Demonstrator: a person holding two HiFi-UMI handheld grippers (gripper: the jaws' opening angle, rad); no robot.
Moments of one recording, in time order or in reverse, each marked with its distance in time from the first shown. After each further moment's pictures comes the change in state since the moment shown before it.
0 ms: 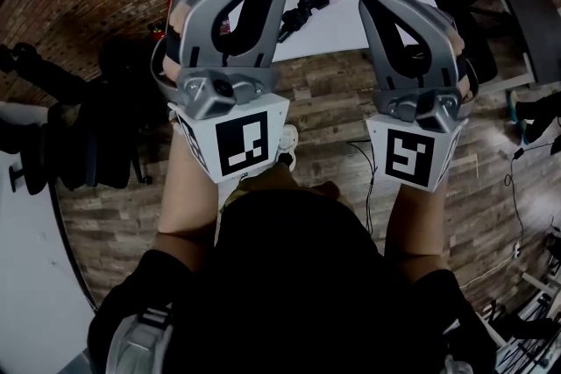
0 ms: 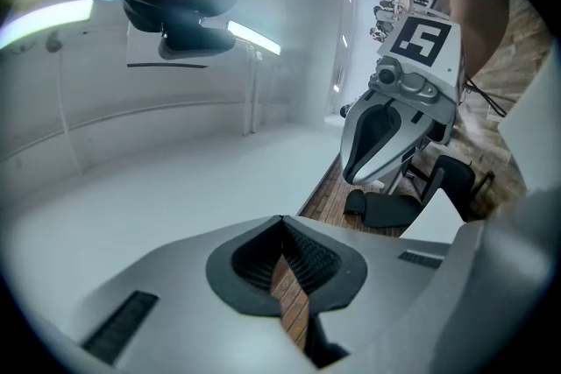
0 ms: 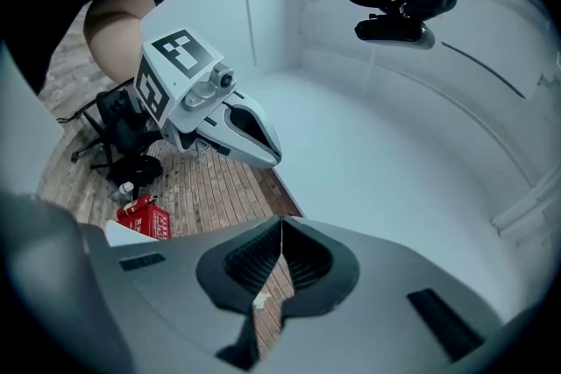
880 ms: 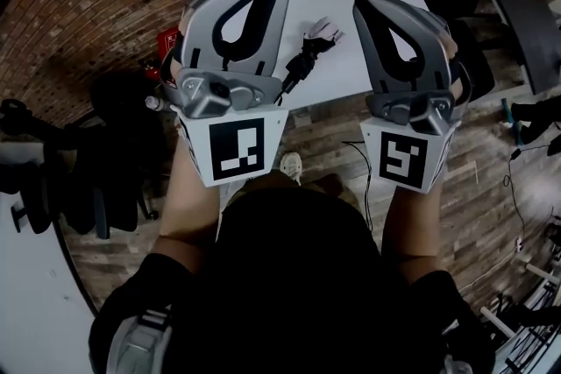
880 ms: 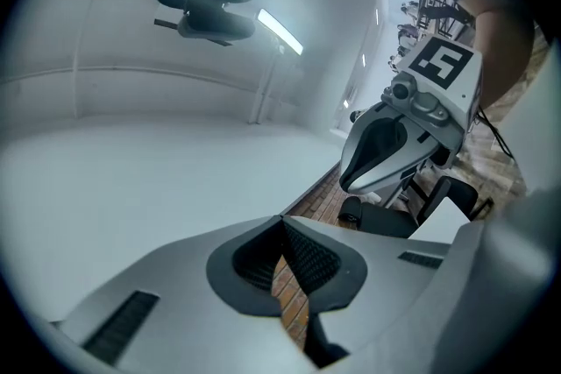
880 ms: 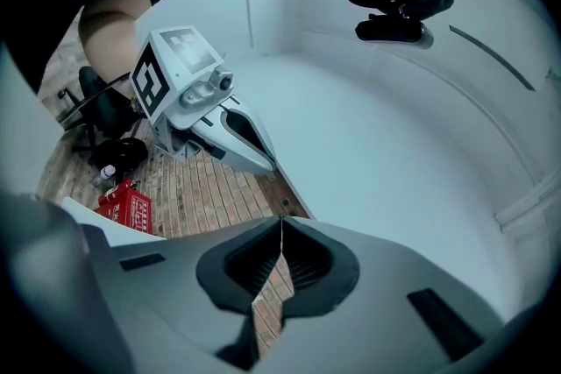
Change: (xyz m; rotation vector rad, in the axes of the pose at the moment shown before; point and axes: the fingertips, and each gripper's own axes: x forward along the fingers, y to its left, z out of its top) left arm 0.095 0.019 -0.116 -0.183 -0.037 -0.080; right arm 0.132 -0.005 -0.061 -0.011 0.064 -0.035
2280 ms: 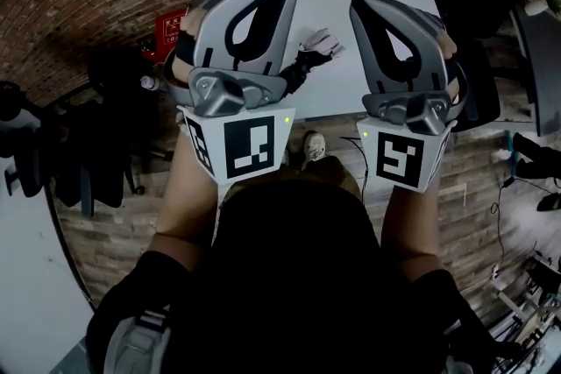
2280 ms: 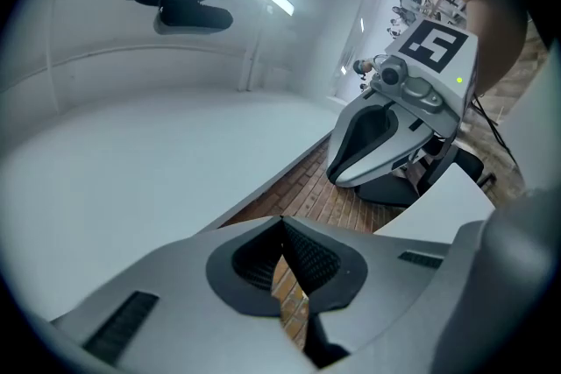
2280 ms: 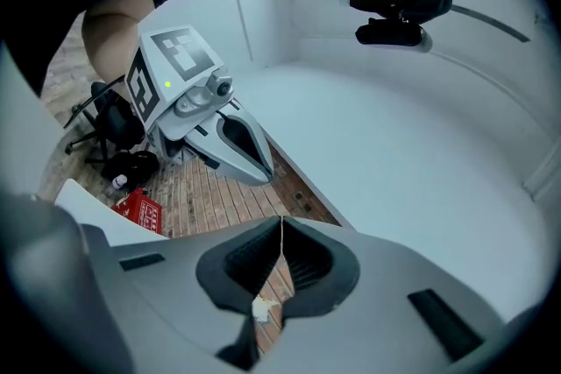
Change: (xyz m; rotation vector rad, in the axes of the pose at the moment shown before) left arm 0.078 -0.041 -0.068 0.047 0.213 -0.005; right arm 0.052 0.001 -0.091 0.080 -0.094 0.108
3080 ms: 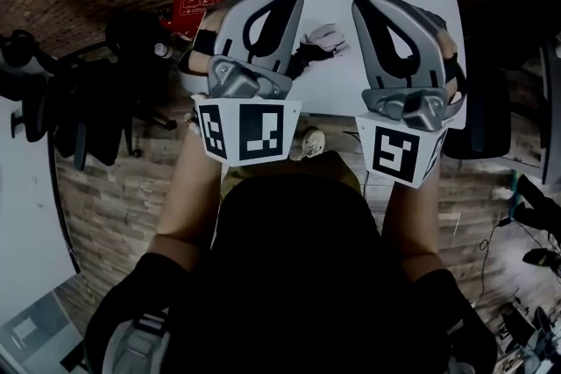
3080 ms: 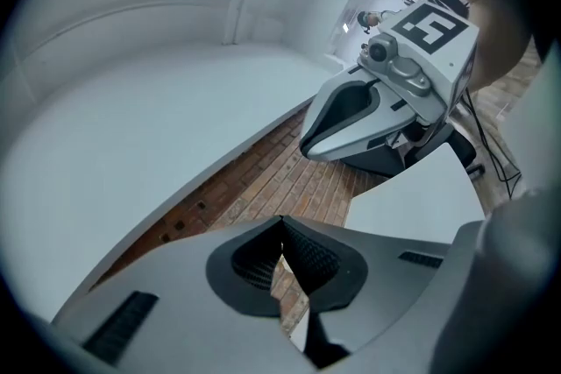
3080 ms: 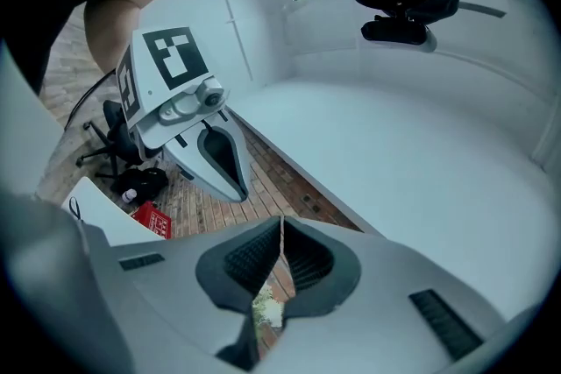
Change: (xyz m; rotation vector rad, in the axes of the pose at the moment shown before) left arm 0.018 -0.072 -0.032 -0.006 0.308 -0.051; right arm -0.014 0.008 -0.052 0.074 -0.124 0.061
